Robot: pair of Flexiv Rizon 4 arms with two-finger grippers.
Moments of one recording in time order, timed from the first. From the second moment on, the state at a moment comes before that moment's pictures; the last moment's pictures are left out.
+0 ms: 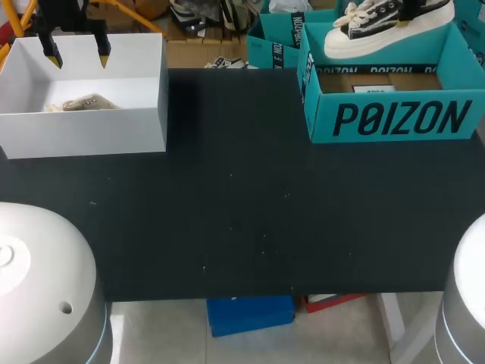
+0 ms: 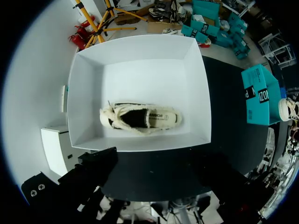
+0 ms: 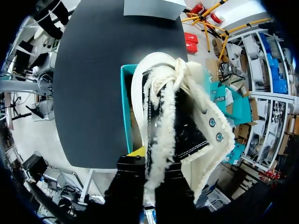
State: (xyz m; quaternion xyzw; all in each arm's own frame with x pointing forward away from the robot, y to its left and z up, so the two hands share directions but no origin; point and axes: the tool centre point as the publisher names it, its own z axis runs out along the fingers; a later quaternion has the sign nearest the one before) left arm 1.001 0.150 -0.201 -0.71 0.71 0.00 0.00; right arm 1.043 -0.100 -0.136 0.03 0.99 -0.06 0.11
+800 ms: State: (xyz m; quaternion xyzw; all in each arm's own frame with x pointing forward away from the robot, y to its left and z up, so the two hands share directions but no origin) left arm 1.001 0.150 -0.201 -0.71 0.71 0.00 0.00; right arm 0.864 0.122 -0.146 0.06 0.99 -0.02 0.15
